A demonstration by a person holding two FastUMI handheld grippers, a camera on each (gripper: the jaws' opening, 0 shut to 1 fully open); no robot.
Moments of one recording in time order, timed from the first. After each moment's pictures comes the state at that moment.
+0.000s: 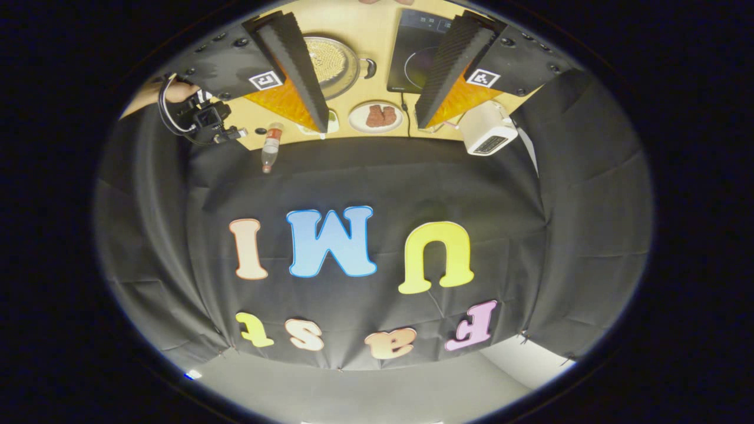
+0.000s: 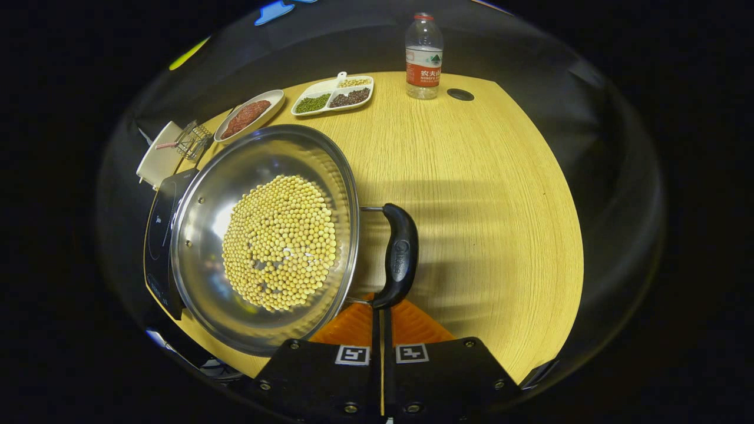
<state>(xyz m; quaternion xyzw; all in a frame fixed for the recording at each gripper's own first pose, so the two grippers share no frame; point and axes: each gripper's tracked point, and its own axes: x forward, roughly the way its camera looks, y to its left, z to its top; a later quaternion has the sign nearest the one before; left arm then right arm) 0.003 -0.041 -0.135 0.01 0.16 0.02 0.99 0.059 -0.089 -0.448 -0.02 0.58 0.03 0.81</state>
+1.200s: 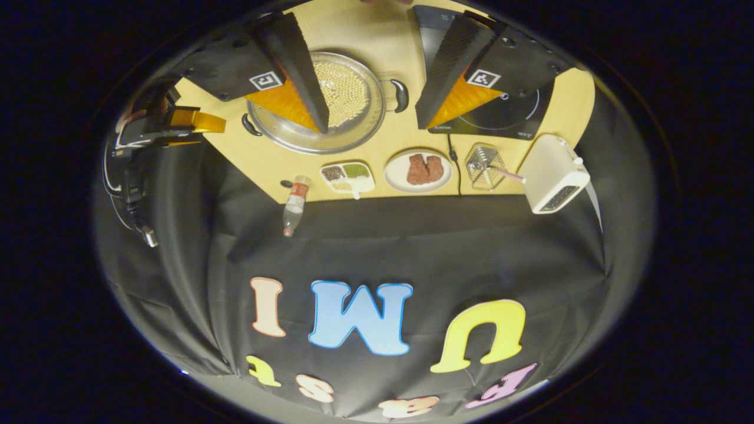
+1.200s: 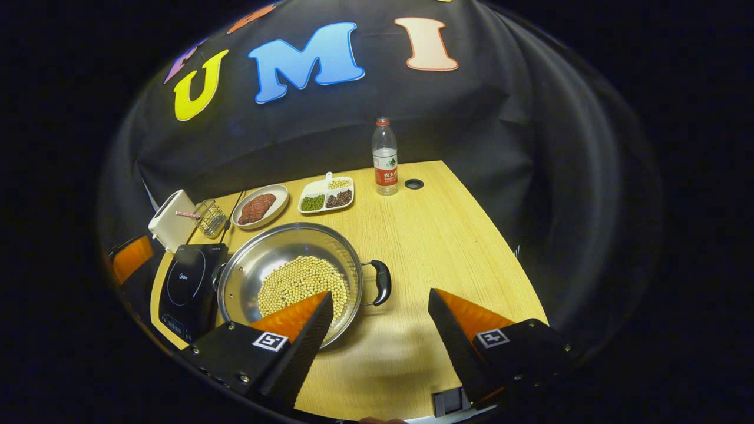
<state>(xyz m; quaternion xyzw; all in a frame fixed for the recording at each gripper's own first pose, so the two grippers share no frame) 0.075 -0.049 -0.317 -0.03 0.31 -0.10 0.95 0.036 -0.084 -0.335 0.02 0.37 -0.04 0.93</state>
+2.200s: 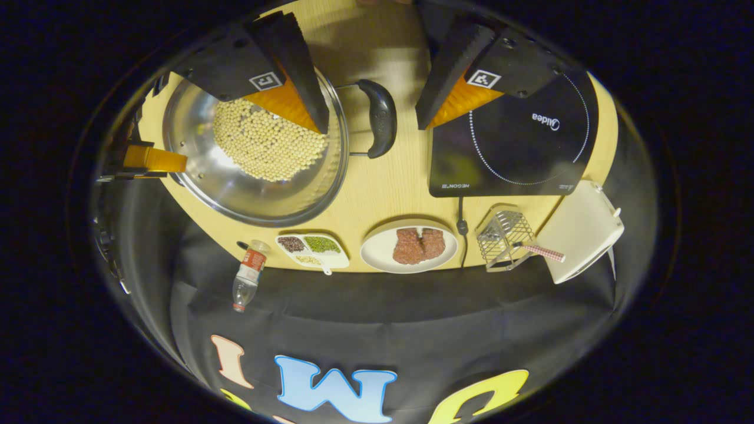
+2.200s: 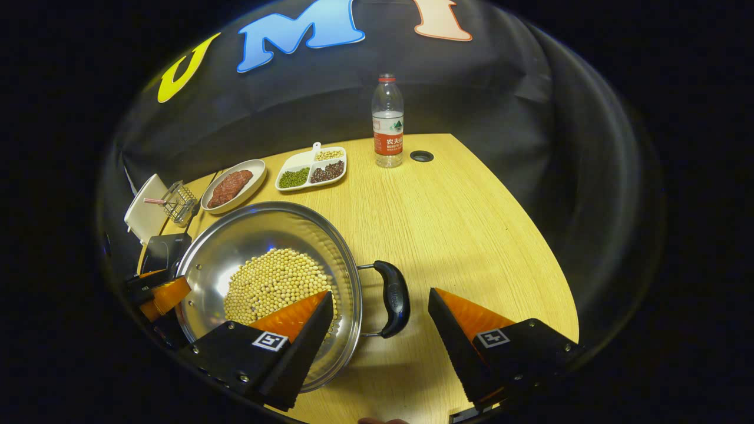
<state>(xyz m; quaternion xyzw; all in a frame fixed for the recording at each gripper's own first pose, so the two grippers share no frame) 0.110 -0.037 -0.504 -0.02 0.44 -0.08 0.90 0.097 -0.083 -0.426 0.01 0.43 -0.06 0.90</state>
